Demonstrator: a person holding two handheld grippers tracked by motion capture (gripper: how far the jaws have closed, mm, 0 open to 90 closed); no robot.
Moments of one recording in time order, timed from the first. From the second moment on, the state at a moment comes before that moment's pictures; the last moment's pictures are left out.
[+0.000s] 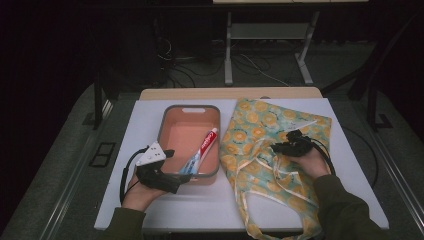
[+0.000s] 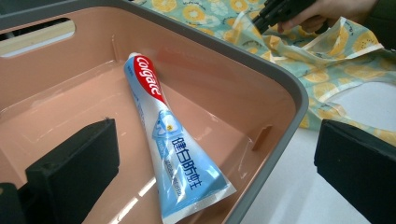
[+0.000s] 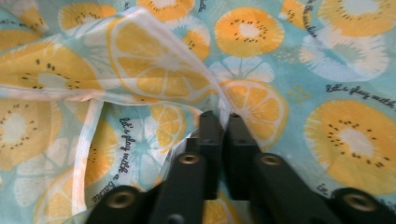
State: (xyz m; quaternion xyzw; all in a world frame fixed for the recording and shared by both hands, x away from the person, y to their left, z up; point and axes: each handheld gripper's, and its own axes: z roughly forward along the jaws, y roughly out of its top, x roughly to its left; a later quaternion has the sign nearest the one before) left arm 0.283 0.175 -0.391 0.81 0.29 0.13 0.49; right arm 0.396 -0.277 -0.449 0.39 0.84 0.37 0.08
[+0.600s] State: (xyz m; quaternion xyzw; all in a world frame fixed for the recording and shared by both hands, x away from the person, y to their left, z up) left arm 0.283 0.175 -0.391 0.81 0.29 0.13 0.49; right arm 0.309 -0.295 -0.390 0.32 0.84 0.42 0.06
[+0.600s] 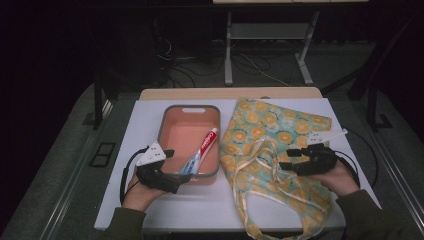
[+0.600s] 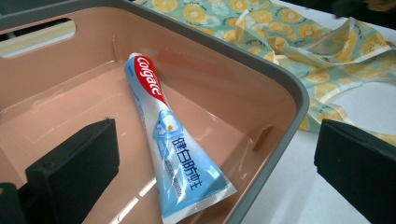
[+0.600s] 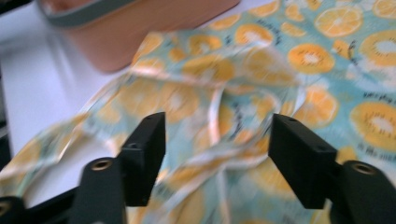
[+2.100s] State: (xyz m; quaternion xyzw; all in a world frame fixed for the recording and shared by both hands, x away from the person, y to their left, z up) left arm 0.283 0.174 -0.391 0.82 0.29 0.14 0.48; right arm 0.325 -0.340 -0.432 0.42 0.83 0.35 0.11
